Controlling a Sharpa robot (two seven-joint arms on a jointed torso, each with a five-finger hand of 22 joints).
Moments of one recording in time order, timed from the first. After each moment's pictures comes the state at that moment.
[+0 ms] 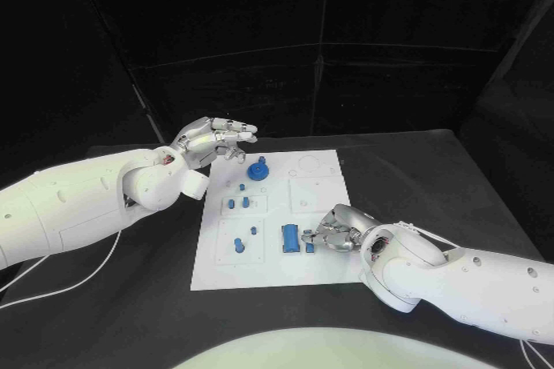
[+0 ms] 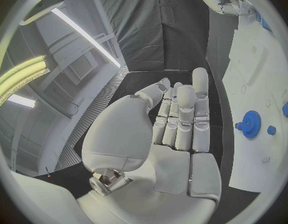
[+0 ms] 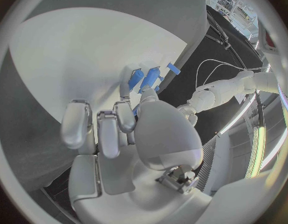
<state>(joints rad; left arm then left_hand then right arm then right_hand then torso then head) 1.21 -0.81 -0.10 1.33 -0.02 0.05 0.36 1.30 -0.03 0.40 -0.13 0.10 1.00 0.18 0.16 0.07 1.06 0.11 0.31 0.12 1.19 0.03 1.11 0.61 0.17 1.14 0.13 0.64 0.76 0.95 -0.82 -0.07 1.79 -1.34 -0.49 -0.60 1.29 0.01 -0.21 0.29 0.27 1.07 0.08 0.26 0.34 1.40 0.00 1.24 1.30 1.46 -0.07 1.47 1.31 0.09 1.39 0.04 1.35 1.21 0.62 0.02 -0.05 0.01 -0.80</state>
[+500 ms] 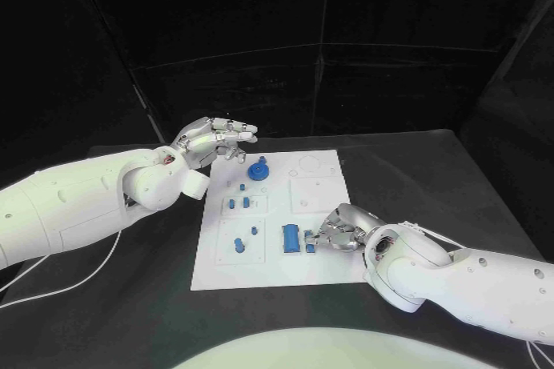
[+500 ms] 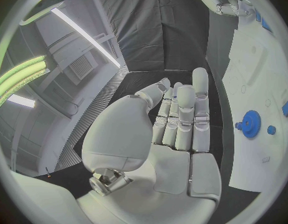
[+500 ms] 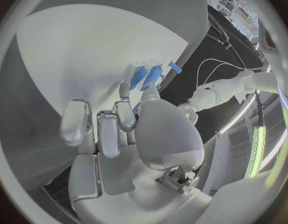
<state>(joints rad) 1.21 -0.81 -0.10 1.33 -0.02 0.05 0.36 1.30 -0.03 0.40 -0.13 0.10 1.00 0.18 0.16 0.07 1.06 0.11 0.31 0.12 1.19 0.03 1.11 0.61 0.17 1.14 0.13 0.64 0.76 0.95 -0.85 -0.07 1.80 -1.34 -0.49 -0.59 1.29 0.01 -0.24 0.28 0.18 1.06 0.08 0.26 0.35 1.38 0.01 1.21 1.27 1.46 -0.07 1.47 1.31 0.09 1.38 0.05 1.34 1.19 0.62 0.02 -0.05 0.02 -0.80</state>
